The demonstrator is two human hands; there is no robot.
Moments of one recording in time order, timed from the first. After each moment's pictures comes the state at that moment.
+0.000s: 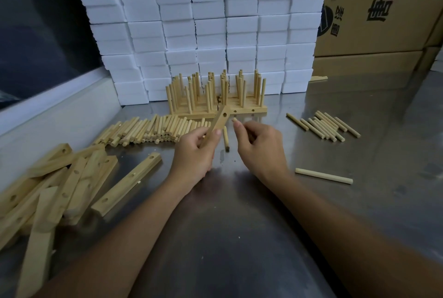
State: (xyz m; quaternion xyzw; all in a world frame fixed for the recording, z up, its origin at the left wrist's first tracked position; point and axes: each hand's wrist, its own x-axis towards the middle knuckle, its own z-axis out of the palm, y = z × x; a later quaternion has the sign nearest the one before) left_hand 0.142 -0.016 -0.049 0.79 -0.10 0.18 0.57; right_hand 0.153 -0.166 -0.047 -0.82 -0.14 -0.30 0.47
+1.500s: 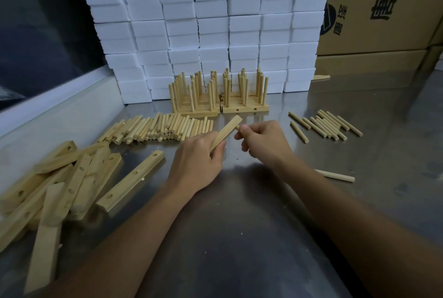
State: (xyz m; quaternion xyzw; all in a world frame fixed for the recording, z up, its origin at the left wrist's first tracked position) left_hand 0.131 -0.012 -0.049 0.90 -0.19 0.33 0.24; right_hand 0.156 -0.173 -0.031 -0.84 -0.04 -0.09 0.54
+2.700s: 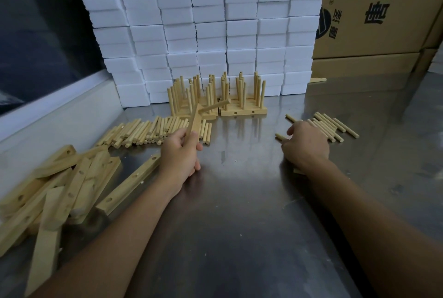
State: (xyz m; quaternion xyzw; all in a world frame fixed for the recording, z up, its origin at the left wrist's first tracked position) left_hand 0.145 0.005 -0.050 0.77 0.03 0.18 0.61; right_hand 0.173 -0.240 -0.034 -0.96 0.11 -0.16 0.21
